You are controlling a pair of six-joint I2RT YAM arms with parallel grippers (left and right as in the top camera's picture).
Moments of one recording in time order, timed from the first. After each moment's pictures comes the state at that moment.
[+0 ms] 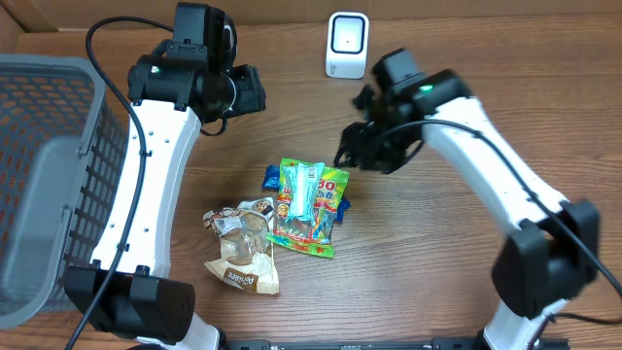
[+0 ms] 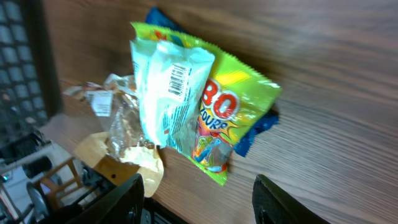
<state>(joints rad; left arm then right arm) -0.15 1.74 1.82 -1.14 0.07 -0.36 0.46 1.91 1.67 -1.15 -0.52 0.35</state>
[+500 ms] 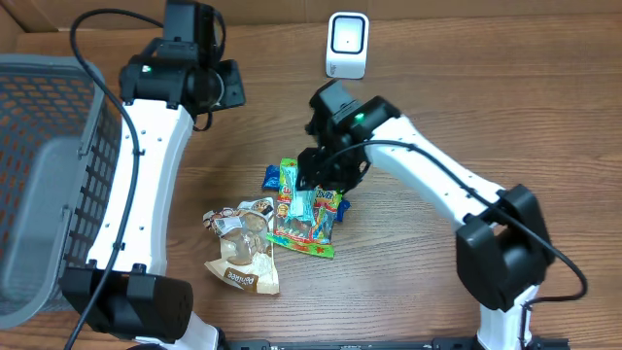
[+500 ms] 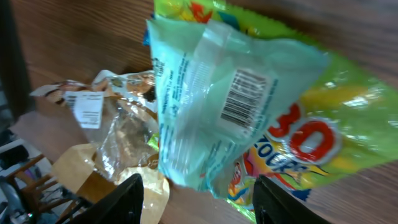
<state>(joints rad) -0.10 1.74 1.82 -1.10 -0.05 -0.30 0.65 2.03 1.67 -1.02 -0.45 0.49</state>
